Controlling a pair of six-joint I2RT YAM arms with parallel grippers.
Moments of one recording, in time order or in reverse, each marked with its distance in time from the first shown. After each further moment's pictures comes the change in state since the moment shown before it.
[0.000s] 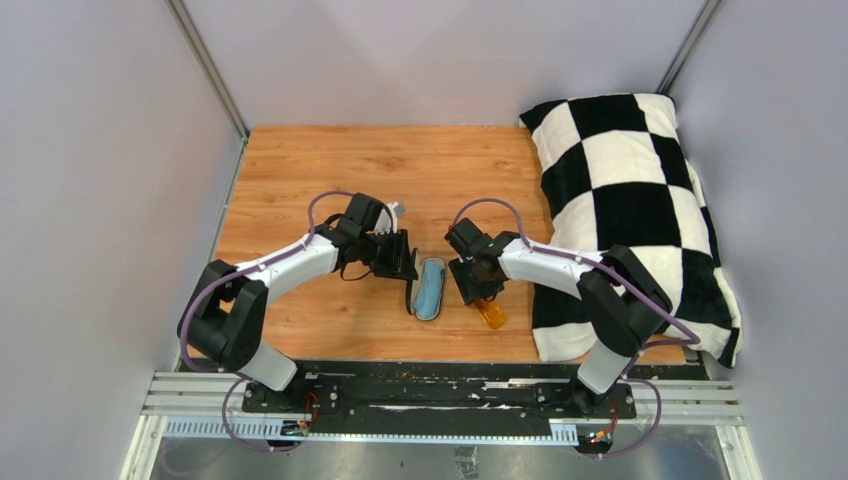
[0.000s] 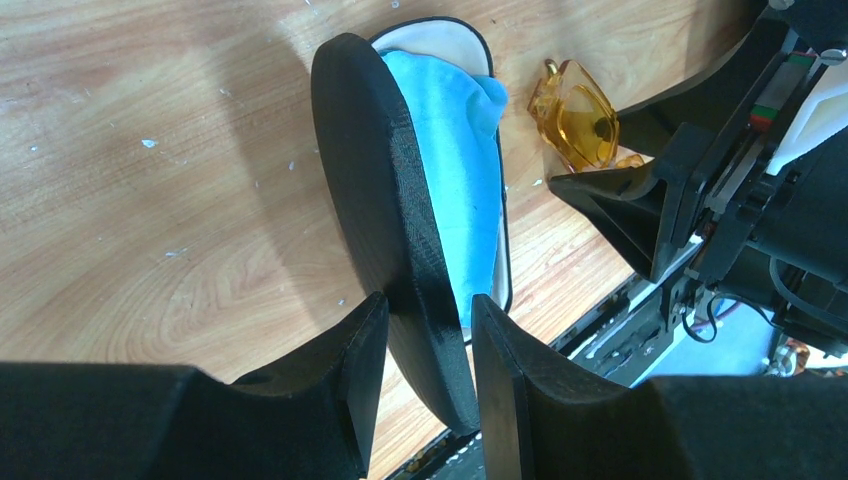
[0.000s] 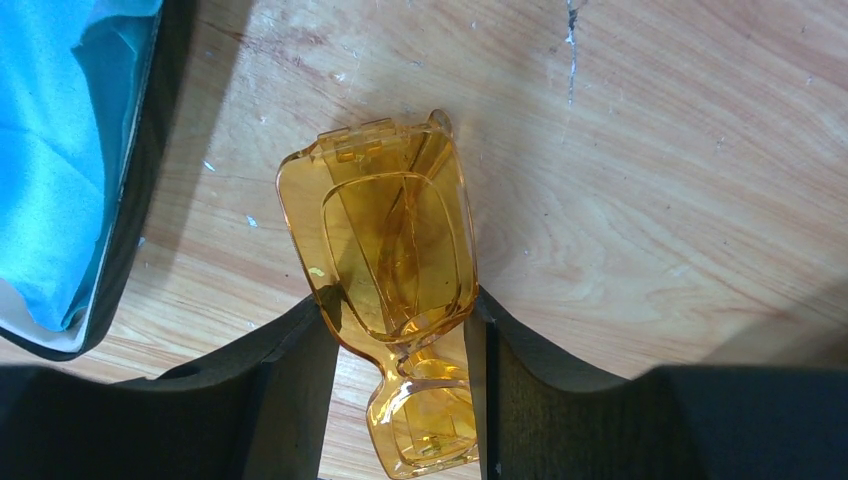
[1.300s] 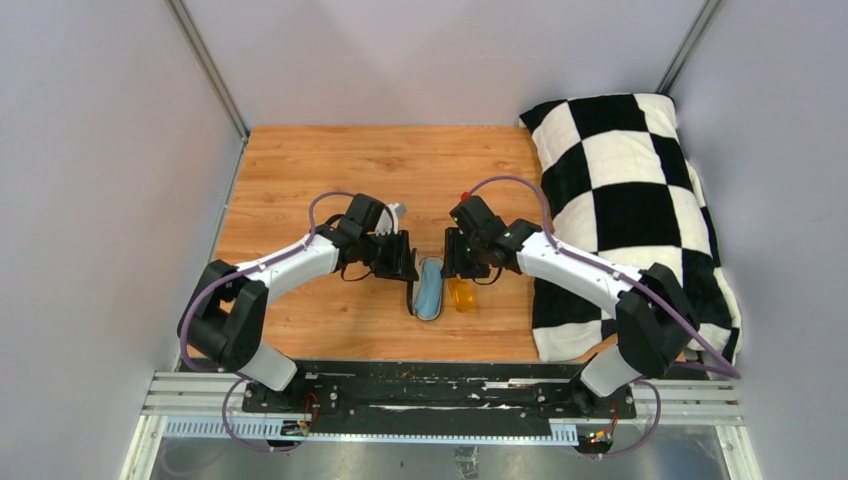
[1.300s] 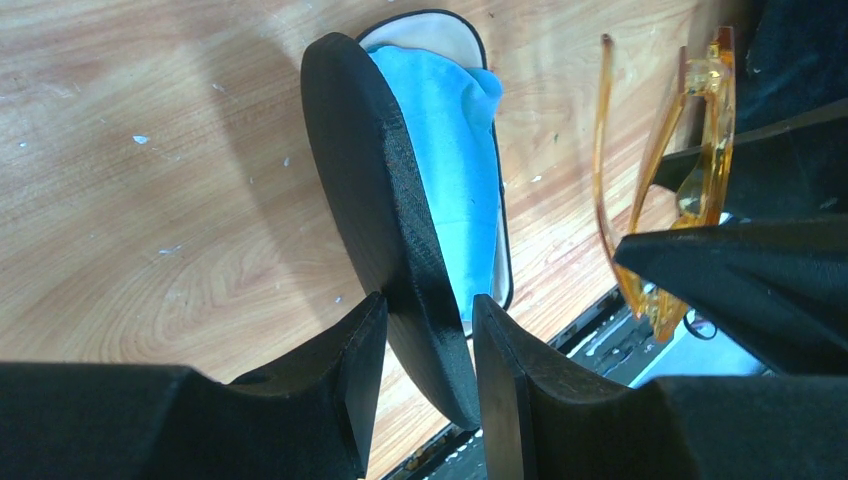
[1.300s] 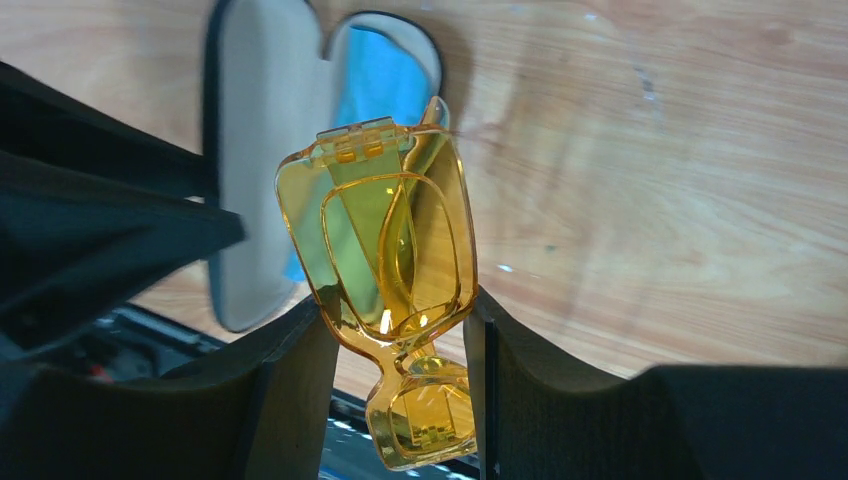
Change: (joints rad) left arm -0.004 0.000 0.000 -0.005 0.000 0.000; right arm -0.004 -0.152 0.087 0.019 -0.071 0.318
